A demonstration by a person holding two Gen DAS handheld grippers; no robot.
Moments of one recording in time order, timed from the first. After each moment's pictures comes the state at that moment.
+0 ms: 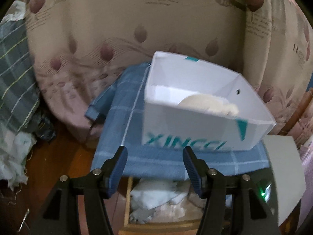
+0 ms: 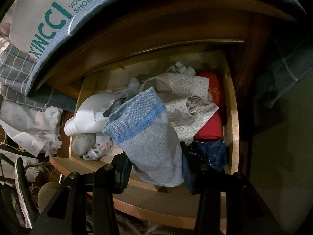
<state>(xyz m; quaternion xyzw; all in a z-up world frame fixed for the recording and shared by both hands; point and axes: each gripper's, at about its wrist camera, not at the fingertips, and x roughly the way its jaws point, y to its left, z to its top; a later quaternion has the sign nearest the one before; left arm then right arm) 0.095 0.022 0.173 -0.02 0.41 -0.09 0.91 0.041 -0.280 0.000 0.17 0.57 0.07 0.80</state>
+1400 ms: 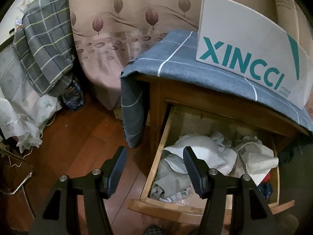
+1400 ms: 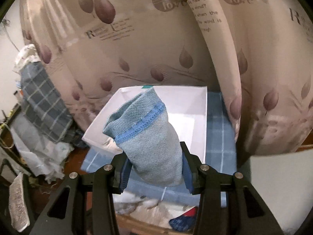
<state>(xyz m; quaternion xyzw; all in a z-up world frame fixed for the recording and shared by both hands) 0.030 0.047 0.033 -0.03 0.42 0.05 0.91 0.106 -0.280 0.299 0.07 0.38 0.06 0.92</state>
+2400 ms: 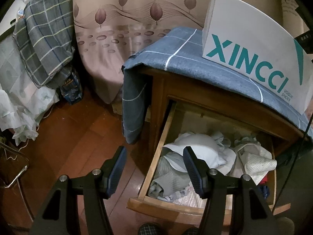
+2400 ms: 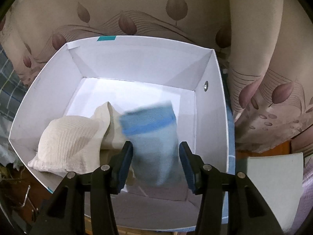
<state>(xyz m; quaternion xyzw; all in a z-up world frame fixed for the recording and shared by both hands) 0.034 0.059 0.027 -0.06 0.43 0.04 0.90 0.211 -0.257 0.191 -0.01 0.52 -0.03 0.85</state>
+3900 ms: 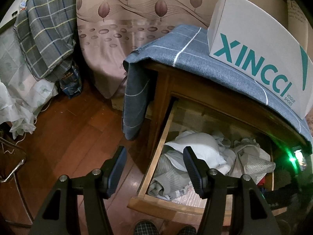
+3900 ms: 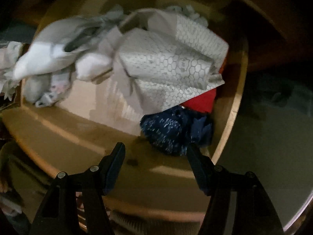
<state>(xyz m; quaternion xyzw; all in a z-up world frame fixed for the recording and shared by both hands) 0.038 0.067 0.021 -0.08 0.44 0.04 0.89 0.083 -0.250 -0.061 -0.03 0.77 0.04 0.64</state>
